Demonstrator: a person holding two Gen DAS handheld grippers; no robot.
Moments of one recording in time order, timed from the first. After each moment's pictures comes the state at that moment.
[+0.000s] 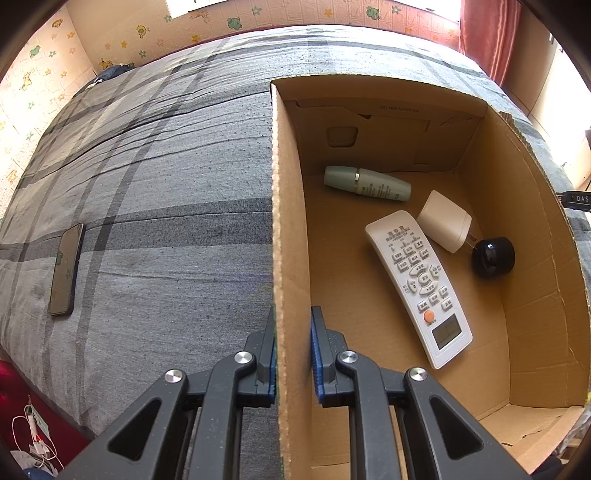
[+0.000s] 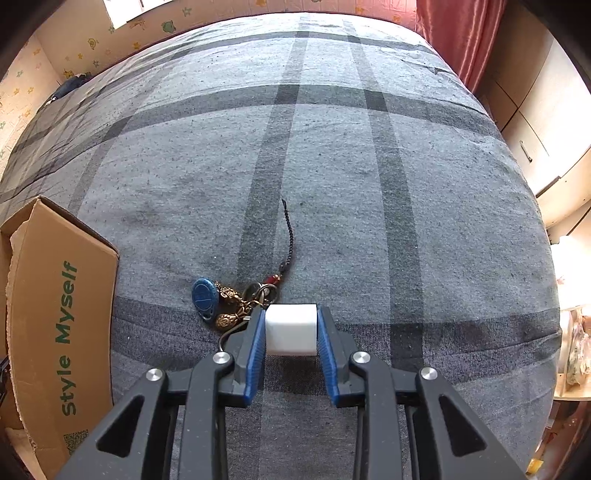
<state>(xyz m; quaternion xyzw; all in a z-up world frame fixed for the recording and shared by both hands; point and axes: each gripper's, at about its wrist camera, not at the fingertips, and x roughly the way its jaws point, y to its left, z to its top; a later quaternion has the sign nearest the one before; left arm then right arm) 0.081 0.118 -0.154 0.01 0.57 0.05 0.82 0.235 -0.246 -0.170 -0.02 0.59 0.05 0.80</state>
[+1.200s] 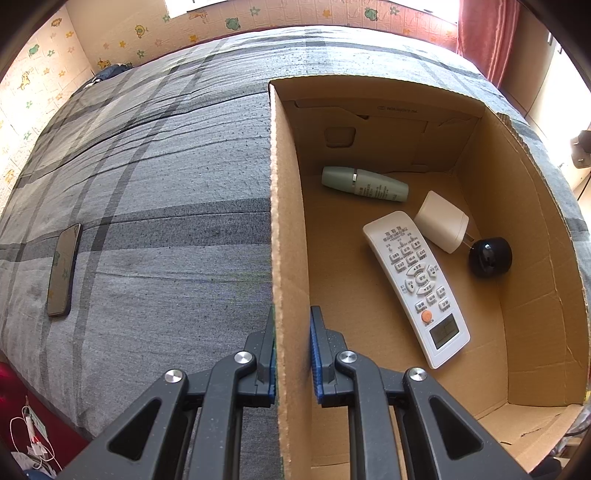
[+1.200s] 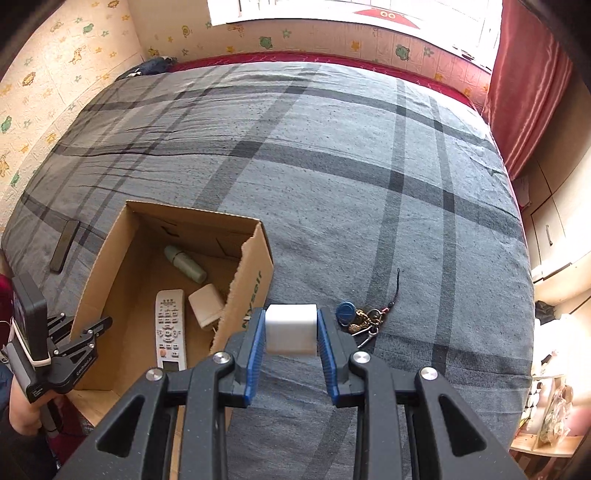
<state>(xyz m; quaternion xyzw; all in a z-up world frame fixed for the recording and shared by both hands) 0.080 0.119 -0.155 0.00 0.57 0.04 0.82 0.182 -0.112 -0.034 -0.10 0.54 0.17 0.82</state>
